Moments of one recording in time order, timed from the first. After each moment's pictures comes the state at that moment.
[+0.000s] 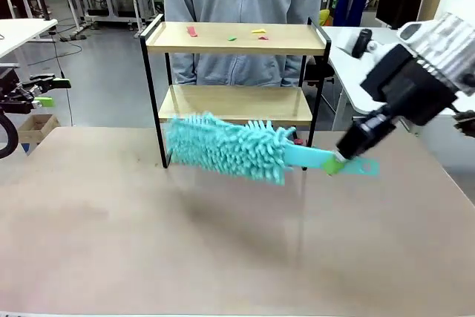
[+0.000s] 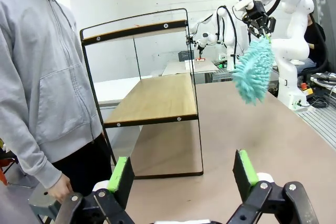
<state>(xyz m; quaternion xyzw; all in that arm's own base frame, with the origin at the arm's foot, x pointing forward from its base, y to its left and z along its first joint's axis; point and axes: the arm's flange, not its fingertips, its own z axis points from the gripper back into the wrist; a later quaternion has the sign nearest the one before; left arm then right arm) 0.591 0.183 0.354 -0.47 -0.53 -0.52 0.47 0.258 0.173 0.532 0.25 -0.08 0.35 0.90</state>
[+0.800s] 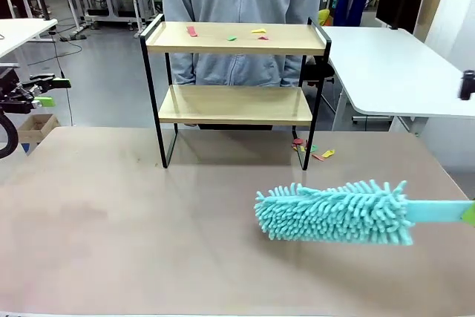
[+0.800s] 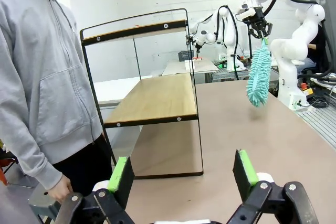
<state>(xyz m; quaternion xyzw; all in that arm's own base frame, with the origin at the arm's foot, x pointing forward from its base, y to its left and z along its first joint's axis) 0.591 0.183 0.355 -0.47 -0.53 -0.52 0.47 0.215 0.043 0.531 0.15 0.00 0.37 0.92</state>
